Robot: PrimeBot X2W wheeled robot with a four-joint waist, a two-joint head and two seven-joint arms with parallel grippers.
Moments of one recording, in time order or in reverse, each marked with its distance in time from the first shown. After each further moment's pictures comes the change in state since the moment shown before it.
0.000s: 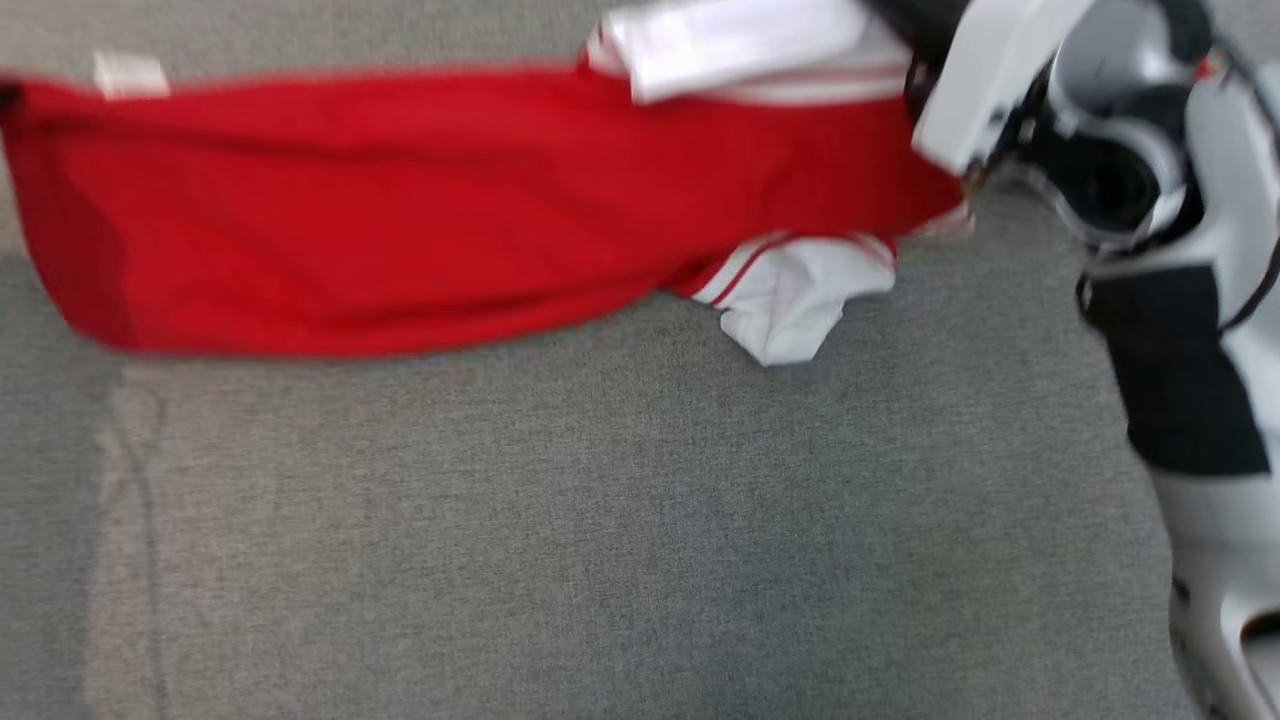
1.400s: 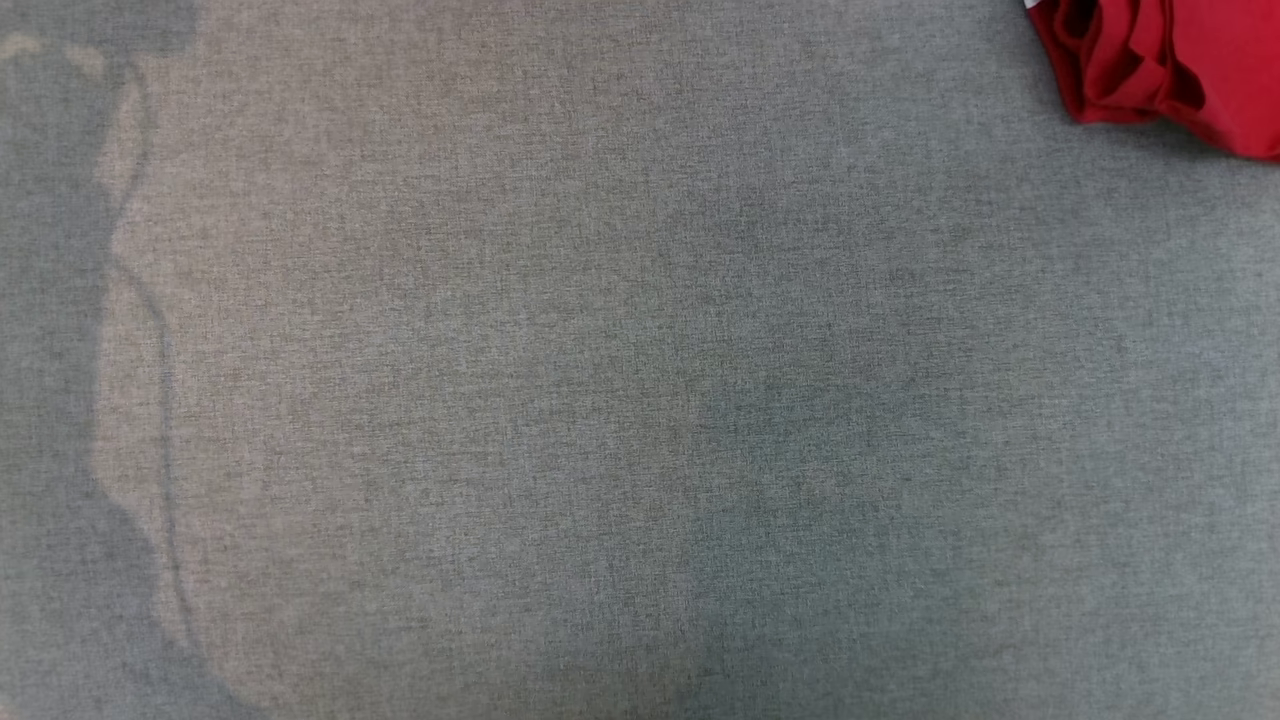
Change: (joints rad) left arm -0.735 -0.124 -0.441 0.355 0.032 -0.018 -0.716; right arm -0.794 0.027 -0.053 0.434 -0.444 0.001 -0.893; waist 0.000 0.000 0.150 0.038
